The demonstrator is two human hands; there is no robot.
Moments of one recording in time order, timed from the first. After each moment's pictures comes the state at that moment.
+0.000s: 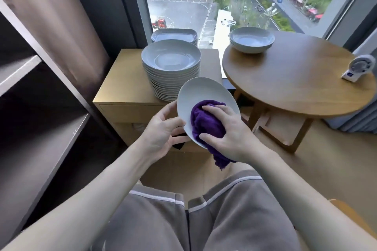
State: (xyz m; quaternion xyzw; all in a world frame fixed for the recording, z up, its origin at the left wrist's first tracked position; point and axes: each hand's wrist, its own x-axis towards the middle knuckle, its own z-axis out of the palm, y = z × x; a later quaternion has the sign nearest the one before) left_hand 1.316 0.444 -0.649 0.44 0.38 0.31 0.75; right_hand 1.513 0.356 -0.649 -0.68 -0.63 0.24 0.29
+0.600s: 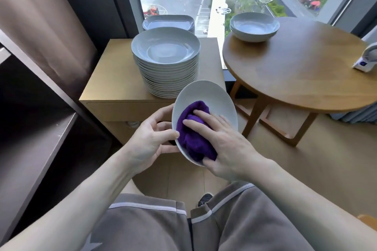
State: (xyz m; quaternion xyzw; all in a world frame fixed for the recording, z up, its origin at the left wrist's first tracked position) left_hand 1.290 0.462 -0.673 0.50 0.36 0.25 0.75; right_hand 1.497 0.366 -0.678 -0.60 -0.76 0.15 0.17
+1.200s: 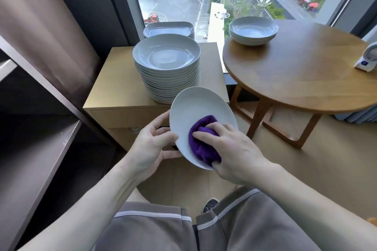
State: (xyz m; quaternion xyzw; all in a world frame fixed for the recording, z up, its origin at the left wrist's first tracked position) left_hand 1.292 0.461 -0.672 0.48 0.39 0.28 0.73; right_hand 1.498 0.366 -0.683 -0.65 -0.75 0.10 0.11
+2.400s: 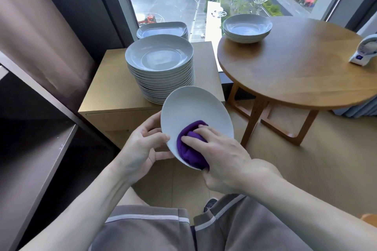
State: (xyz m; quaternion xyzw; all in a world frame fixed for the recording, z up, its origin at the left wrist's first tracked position) left_hand 1.284 0.468 -0.674 0.47 0.37 0.28 0.75; right_hand 1.483 0.359 -0.681 -0.62 -0.76 0.10 0.14
